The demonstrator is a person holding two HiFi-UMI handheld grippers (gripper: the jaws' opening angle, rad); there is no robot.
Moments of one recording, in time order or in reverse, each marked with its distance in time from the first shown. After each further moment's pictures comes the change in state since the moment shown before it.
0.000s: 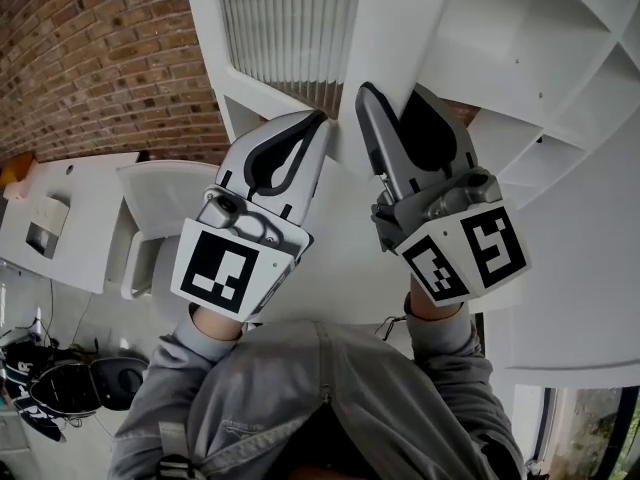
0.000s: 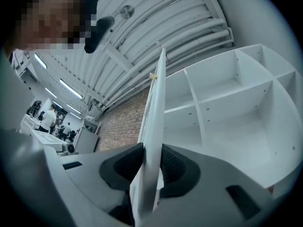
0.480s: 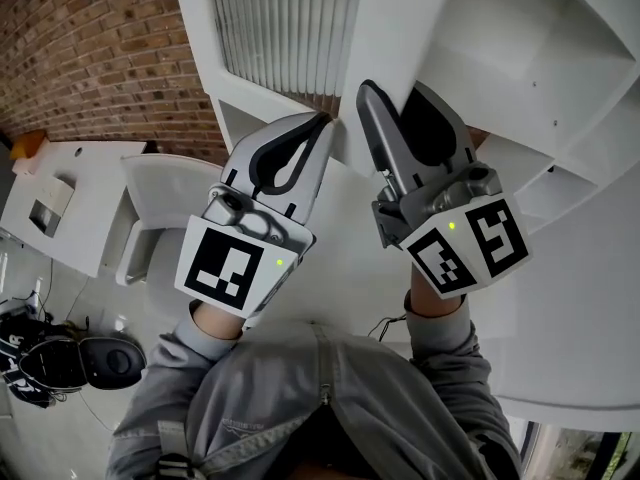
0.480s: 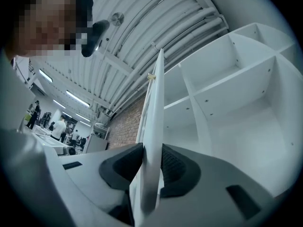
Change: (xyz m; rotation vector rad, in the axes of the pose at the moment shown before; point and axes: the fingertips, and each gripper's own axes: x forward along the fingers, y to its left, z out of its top) left arm 0.038 -0.001 -0.014 0.028 0.021 0.084; right arm 0.014 -0.040 -0.009 0.072 -0.022 0.123
